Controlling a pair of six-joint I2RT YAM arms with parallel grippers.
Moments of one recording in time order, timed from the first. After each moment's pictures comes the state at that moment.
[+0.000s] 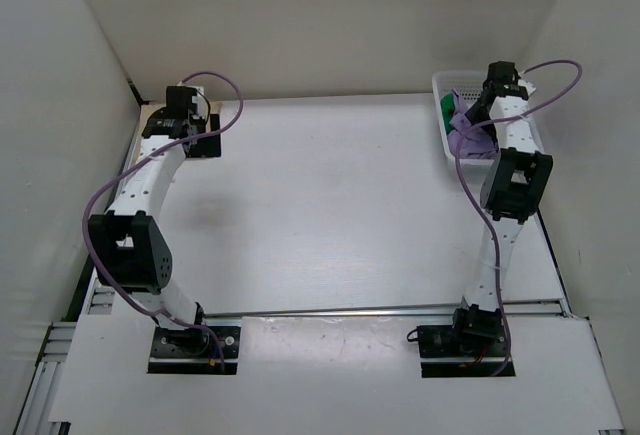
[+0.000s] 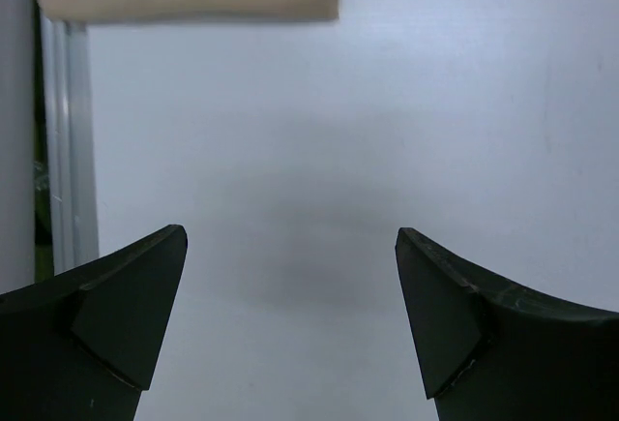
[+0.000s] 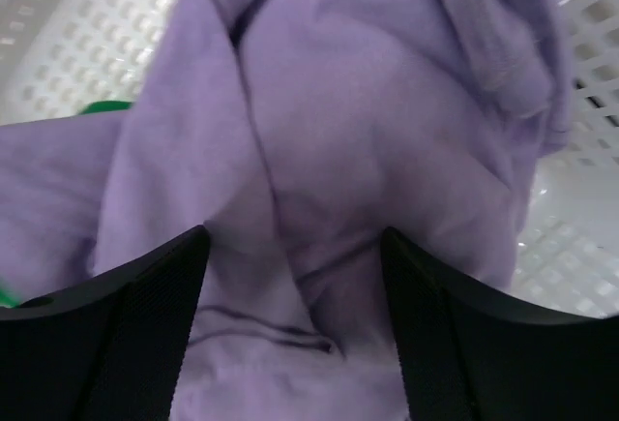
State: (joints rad) left arm -0.04 1.64 1.47 -0.66 -0.25 0.00; right arm -0.14 2.36 2.24 -0.82 0.31 0.58
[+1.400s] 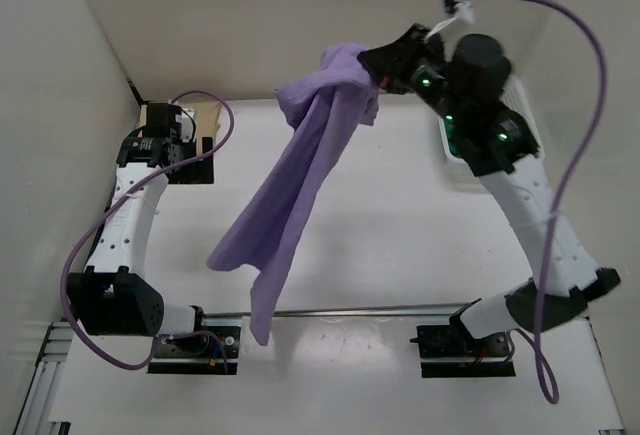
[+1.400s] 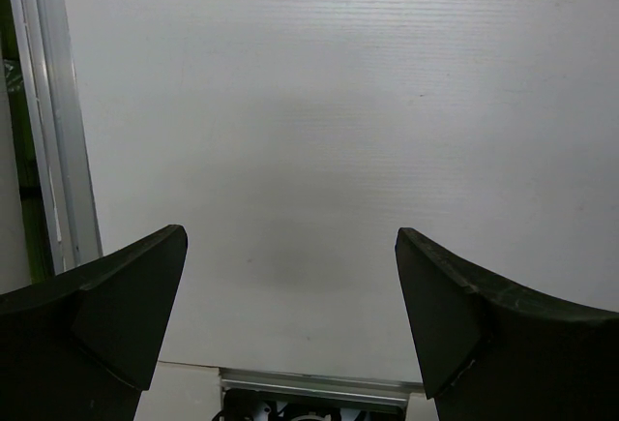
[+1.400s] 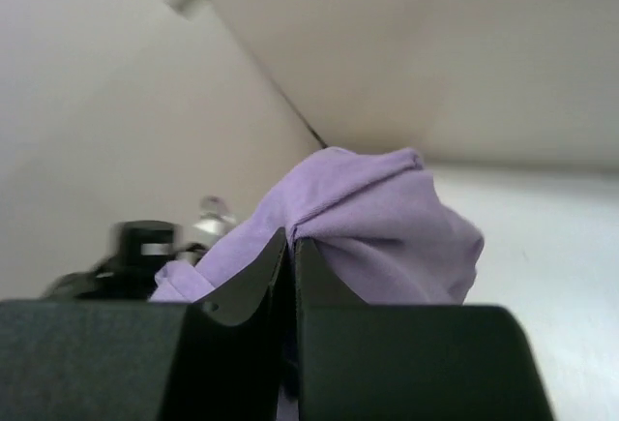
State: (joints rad) left arm -0.02 1.37 1.39 -0.99 -0.10 0.00; right arm 0.59 1.40 1.94 -0.41 -0.08 0.58
